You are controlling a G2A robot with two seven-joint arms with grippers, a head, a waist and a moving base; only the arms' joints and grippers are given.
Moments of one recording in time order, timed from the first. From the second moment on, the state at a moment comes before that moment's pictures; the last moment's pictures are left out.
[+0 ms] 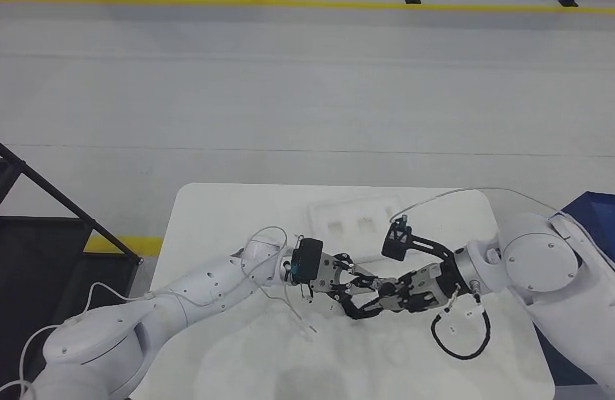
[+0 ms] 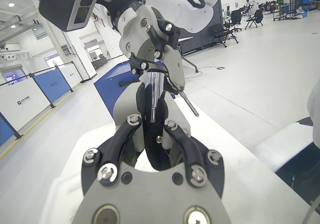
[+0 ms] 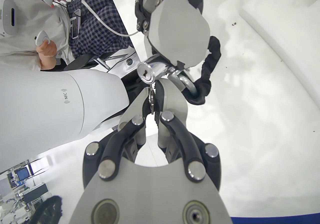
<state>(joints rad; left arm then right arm) 0.63 -1.14 -0.17 -1.09 1.46 -0.62 1.20 -0.97 -0.83 1.03 -1.93 0.04 -0.23 1.46</state>
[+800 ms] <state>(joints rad) 0.64 -1.17 -0.20 -1.00 1.47 -0.62 1.16 -1.04 -0.79 1.18 -2.12 -0.10 -0.12 1.42</state>
